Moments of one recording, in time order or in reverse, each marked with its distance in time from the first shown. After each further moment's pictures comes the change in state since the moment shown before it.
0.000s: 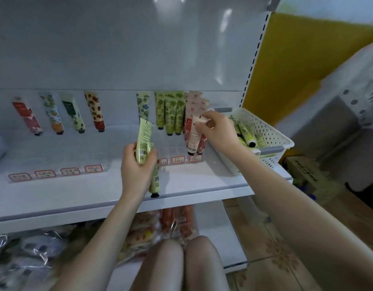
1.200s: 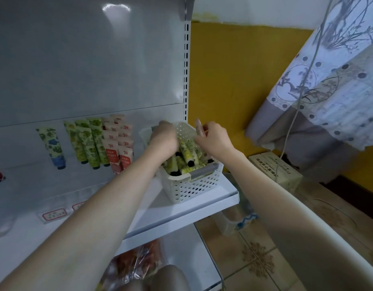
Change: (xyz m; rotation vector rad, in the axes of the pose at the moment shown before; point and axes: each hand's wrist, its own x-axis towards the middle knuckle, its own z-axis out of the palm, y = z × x) left_hand 0.054 0.080 0.248 0.899 -0.506 0.147; right_hand 0.034 0.118 -0.110 -0.084 0.005 0.322
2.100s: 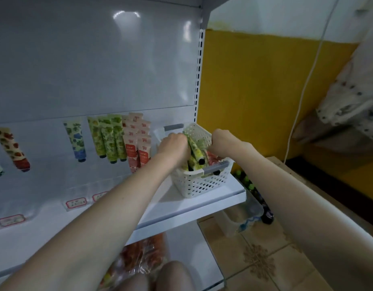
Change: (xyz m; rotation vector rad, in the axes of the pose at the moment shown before) left_hand -0.033 -0.023 -0.006 0.242 -0.045 0.272; right_hand -0.011 -0.021 -0.003 -0.521 -0.219 0.078
